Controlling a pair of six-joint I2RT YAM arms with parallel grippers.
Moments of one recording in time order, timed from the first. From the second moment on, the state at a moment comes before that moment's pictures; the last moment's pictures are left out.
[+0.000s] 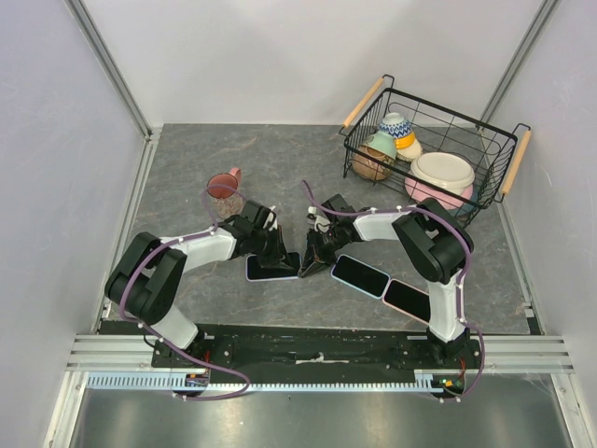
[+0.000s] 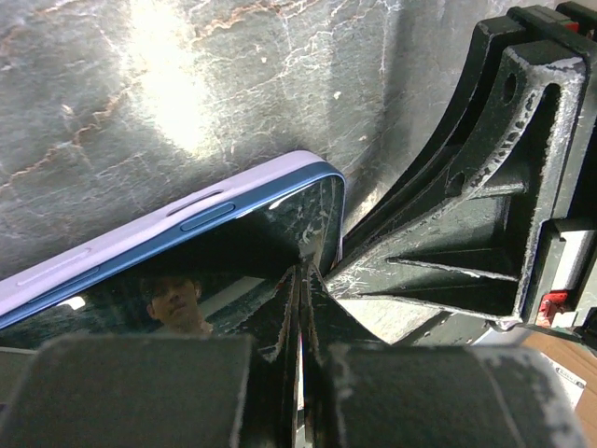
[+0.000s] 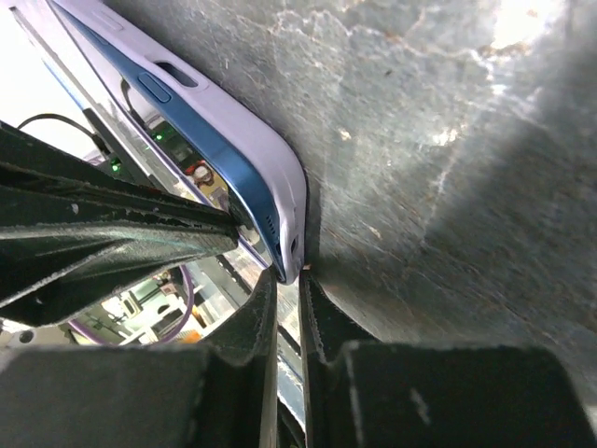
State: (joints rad) left arm -0.53 1.60 0.76 -0.18 0.38 -0.68; right arm 0.63 2.03 1.09 -0.20 -0.77 0.68
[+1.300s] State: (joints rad) left arm -0.55 1.62 0.78 -0.22 0.38 -0.67; right arm 0.54 2.05 1.07 0.07 -0.80 0.74
